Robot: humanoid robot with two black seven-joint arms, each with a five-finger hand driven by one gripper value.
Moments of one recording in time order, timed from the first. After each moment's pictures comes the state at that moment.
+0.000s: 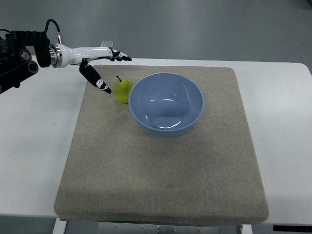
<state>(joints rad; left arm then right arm) -1.23 0.58 -0.11 -0.88 1.21 -0.34 -0.36 0.03 0.00 0.10 0.12 -0.01 0.06 0.21</state>
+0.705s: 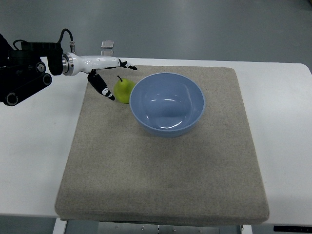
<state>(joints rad) -1.19 0.50 -0.11 -0.82 1.33 -0.26 -0.36 0.03 0.00 0.10 0.12 -0.01 0.06 0.21</state>
